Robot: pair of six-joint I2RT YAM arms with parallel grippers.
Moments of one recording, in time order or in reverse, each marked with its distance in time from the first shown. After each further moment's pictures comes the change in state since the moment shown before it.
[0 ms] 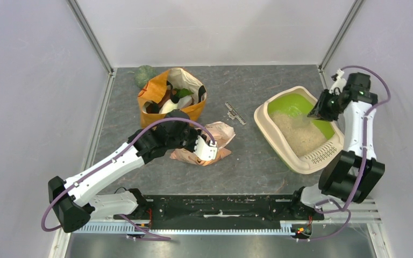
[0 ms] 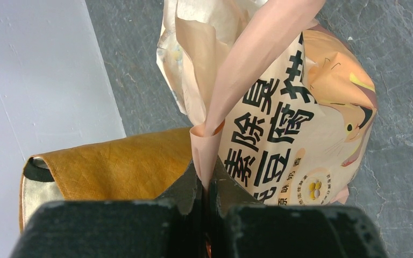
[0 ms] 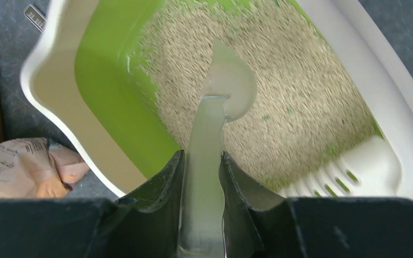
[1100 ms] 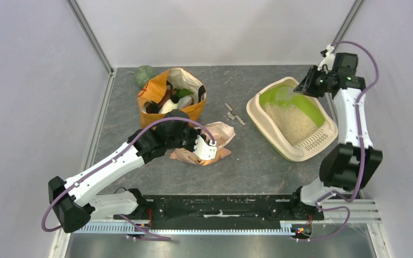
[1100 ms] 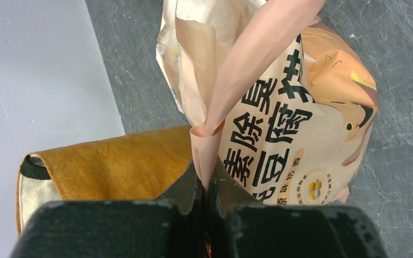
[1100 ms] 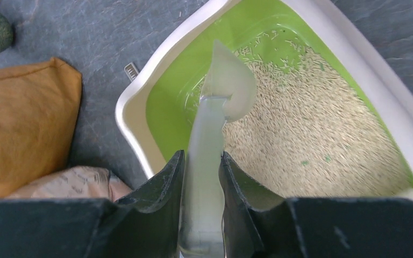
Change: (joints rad) left arm 0.010 0.000 -0.005 0.004 -0.002 0.000; right arm 0.212 0.185 0.187 0.231 -0.057 0.197
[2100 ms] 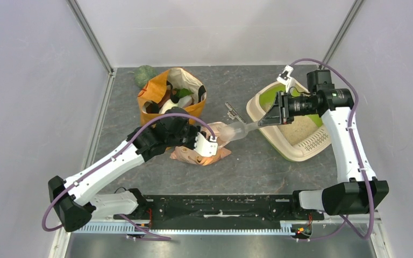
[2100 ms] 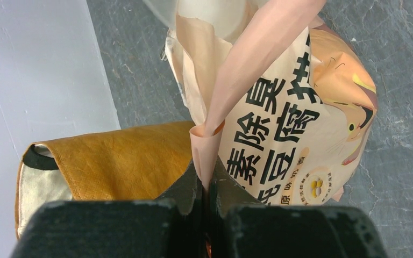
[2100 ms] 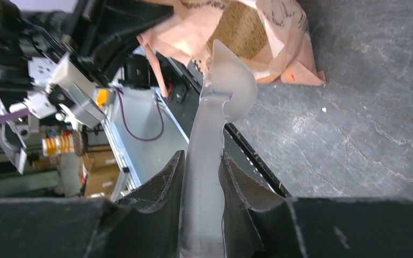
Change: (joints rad) left arm 0.005 0.013 0.042 -0.027 -0.008 -0.046; right arm 0.242 -0.302 -0.090 -0.444 -0.610 -0.187
